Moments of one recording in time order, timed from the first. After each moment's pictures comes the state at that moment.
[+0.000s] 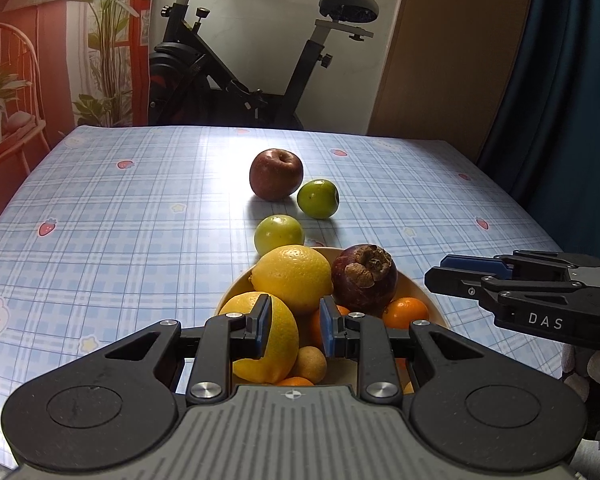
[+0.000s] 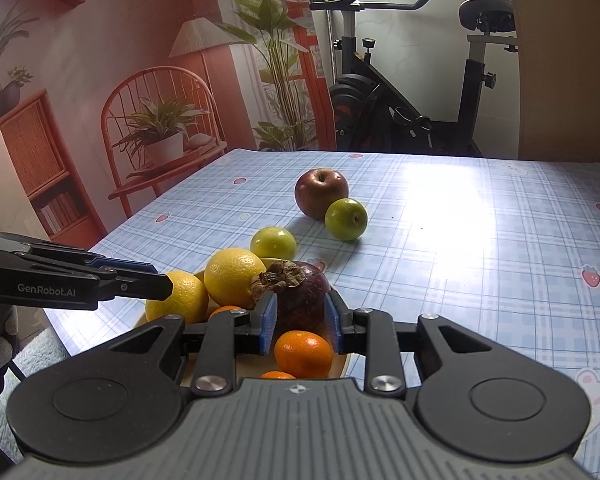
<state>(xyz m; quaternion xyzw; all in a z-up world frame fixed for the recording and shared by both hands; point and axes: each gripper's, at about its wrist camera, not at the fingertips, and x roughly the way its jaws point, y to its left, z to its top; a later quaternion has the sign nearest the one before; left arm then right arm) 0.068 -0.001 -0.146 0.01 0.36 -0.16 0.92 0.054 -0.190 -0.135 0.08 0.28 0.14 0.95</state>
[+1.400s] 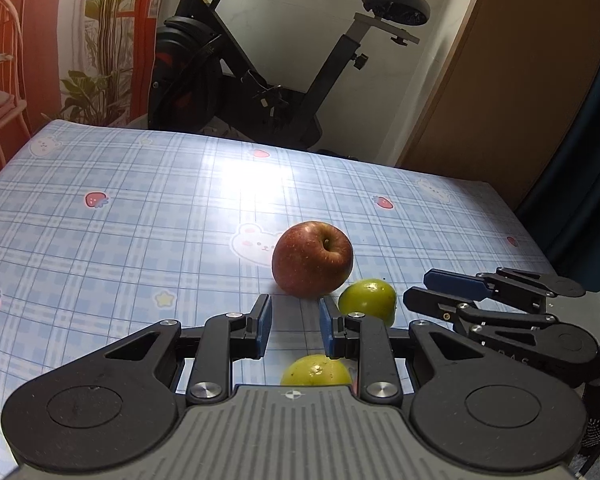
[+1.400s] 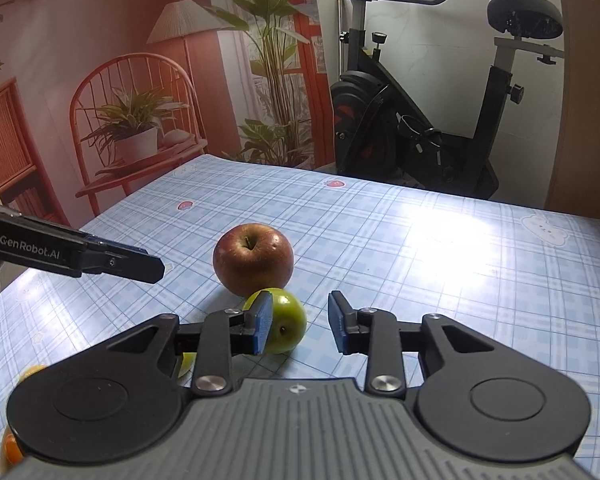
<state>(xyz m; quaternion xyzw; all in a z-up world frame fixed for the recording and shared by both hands) 0.222 -0.002 -0.150 -0.05 0.39 -0.16 0.90 0.212 -0.214 -0.154 0.04 0.29 0.17 0.94</state>
